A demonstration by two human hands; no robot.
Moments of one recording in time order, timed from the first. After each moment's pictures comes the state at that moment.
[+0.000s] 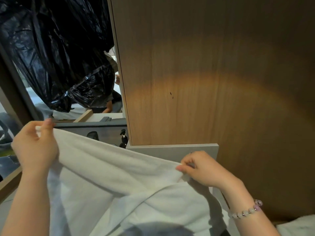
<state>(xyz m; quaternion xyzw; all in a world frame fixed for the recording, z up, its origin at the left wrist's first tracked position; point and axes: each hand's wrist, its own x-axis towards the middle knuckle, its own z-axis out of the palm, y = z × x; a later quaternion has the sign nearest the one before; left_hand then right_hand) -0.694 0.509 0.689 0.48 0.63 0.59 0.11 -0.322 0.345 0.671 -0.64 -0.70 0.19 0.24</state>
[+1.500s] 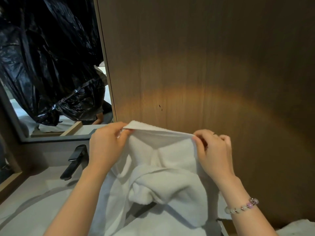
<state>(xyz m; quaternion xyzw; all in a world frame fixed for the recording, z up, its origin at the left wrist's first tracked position) -0.526 0.452 0.733 0.78 0.36 0.52 -0.01 -0.298 0.345 0.696 -0.66 -0.55 -0.22 0.46</state>
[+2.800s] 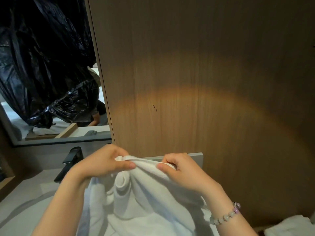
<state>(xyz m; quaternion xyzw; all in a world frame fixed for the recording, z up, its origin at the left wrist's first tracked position) -0.545 0.455 0.732 0.88 0.30 0.14 0.33 -0.332 0.344 0.691 -0.60 -0.71 0.11 0.35</state>
